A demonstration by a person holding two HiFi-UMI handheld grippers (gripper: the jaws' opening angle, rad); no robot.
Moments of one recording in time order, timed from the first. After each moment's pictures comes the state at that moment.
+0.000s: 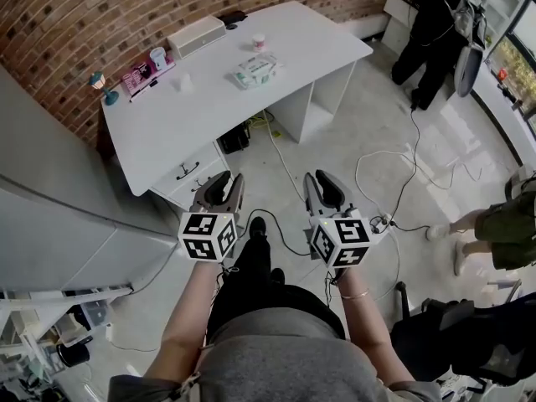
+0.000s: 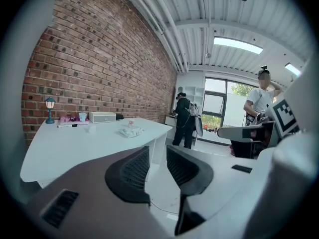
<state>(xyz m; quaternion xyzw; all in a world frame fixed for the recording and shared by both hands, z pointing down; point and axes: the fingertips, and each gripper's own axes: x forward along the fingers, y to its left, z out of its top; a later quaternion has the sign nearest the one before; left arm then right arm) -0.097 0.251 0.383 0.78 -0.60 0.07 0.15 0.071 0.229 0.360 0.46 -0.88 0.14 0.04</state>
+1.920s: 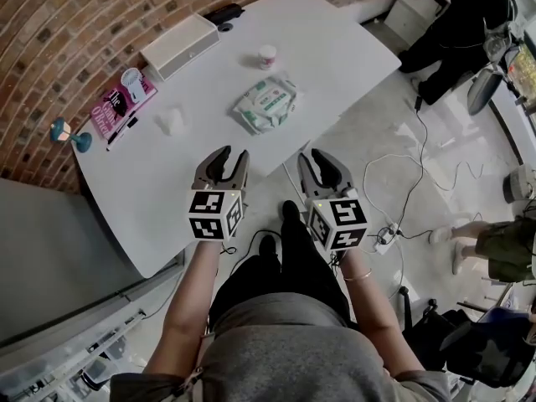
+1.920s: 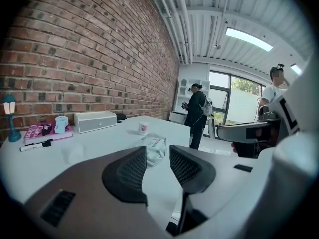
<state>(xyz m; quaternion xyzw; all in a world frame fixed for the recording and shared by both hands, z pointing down) -0.205 -0.031 0.409 0.80 -0.58 0.10 0.16 -0.061 -0.033 0.385 0.47 -0.87 0.13 0.10</state>
